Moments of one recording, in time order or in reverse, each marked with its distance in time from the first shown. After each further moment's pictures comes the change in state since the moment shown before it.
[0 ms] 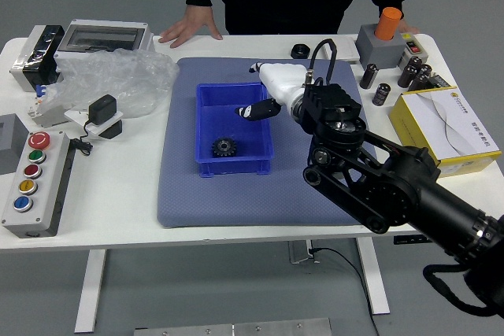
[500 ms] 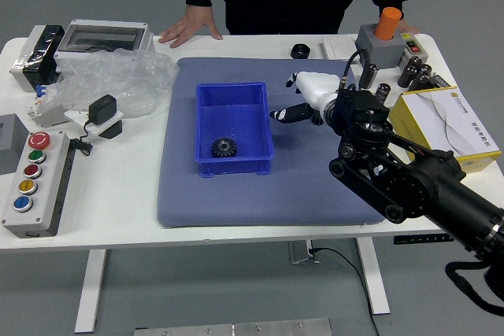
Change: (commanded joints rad) left arm -0.004 -0.002 0.001 0.000 -0.002 0.000 0.000; right arm 0.002 -0.063 -0.026 -0.174 0.088 -0.088 0.114
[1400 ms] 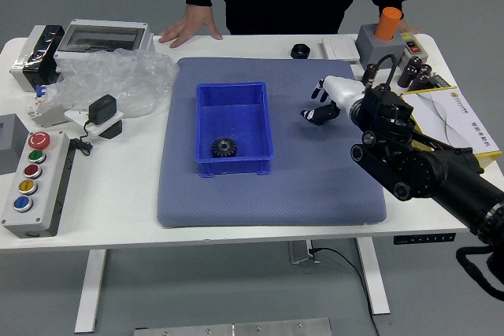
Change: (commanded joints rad) left arm -0.007 -0.006 0.003 0.000 -0.001 0.001 0.000; right arm 0.069 -0.005 -0.061 -0.315 0.132 -0.077 0.188
